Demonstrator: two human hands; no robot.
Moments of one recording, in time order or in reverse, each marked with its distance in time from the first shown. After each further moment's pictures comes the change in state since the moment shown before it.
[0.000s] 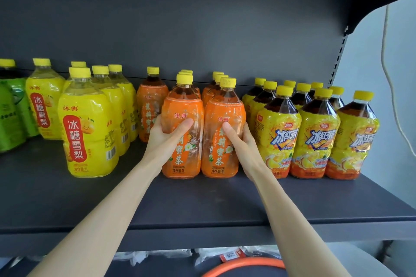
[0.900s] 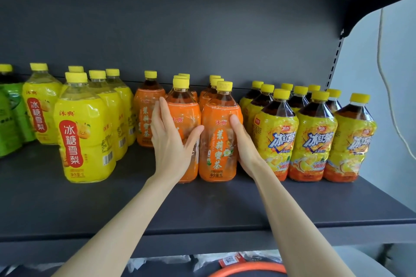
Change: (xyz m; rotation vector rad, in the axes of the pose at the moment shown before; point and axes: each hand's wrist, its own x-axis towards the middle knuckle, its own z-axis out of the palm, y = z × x) left_hand -0.016 0.000 0.022 0.433 0.252 0.518; right_hand 0.019 -0.002 -0.006 0.044 -0.070 0.065
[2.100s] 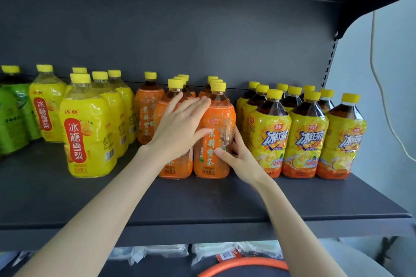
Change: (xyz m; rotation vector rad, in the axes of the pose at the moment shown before) left_hand 0.034 0.022 -0.018 0.552 -0.277 0.692; right_hand -0.036 0.017 -0.017 -0.187 -0.170 -0.082
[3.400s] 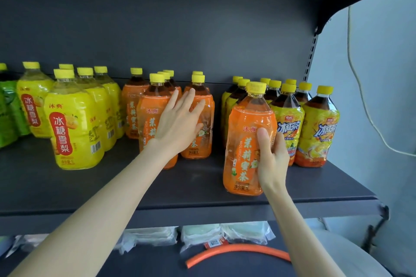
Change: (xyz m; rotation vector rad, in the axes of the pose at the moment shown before) left_hand 0.010 0.045 0.007 0.090 -0.071 -0.071; right_hand -0.073 -0.022 -0.036 0.124 0.699 -0.162
